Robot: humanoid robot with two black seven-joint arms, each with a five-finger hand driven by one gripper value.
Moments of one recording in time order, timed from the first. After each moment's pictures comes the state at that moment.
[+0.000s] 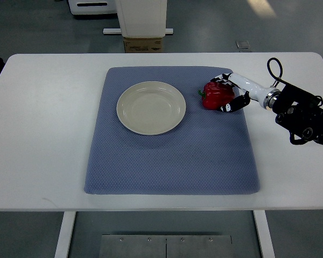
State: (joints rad) left arm -0.02 0.00 -0.21 -0.18 0.05 -0.02 -0.14; right arm 1.13 -0.20 -0.22 0.49 -0.69 -0.04 0.39
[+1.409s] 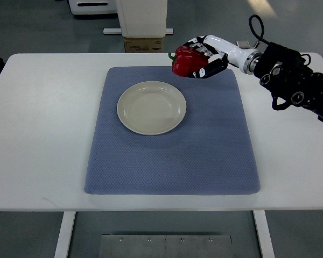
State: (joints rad) left arm -0.02 0.00 -0.21 -0.18 0.05 -0.02 -0.14; right arm 1.32 -0.12 -0.15 0.51 -0.65 0.07 0.36
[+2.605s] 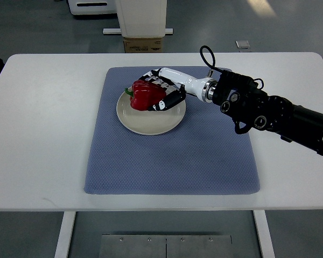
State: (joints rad) left arm -0.02 0.00 -0.21 -0.18 0.05 -0.02 -0.14; right arm 1.26 0.00 -0.16 0.60 -0.65 0.06 0.34
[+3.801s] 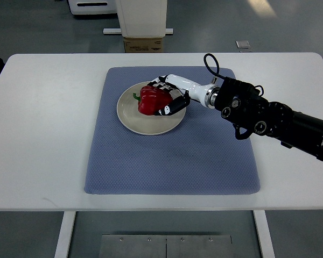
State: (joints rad) left arm -0.02 0.00 -0.21 -0.18 0.05 -0.02 -0.14; right arm 1.23 0.00 -0.16 0.60 -0.65 0.04 0.27
